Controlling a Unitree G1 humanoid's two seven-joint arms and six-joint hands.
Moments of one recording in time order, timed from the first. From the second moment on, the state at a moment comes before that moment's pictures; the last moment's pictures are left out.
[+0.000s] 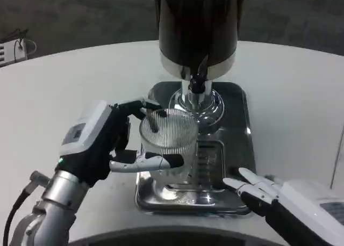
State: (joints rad) left arm -0.56 0.42 -0.04 0.51 0.52 -0.62 0.17; right arm 0.20 -0.24 -0.10 -1.03 -0.74 0.06 0.83
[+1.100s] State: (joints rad) left arm -0.71 0.41 -0.19 0.68 0.61 -0.58 0.28; right arm 0.26 -0.23 -0.20 -1.03 -0.63 0.02 0.83
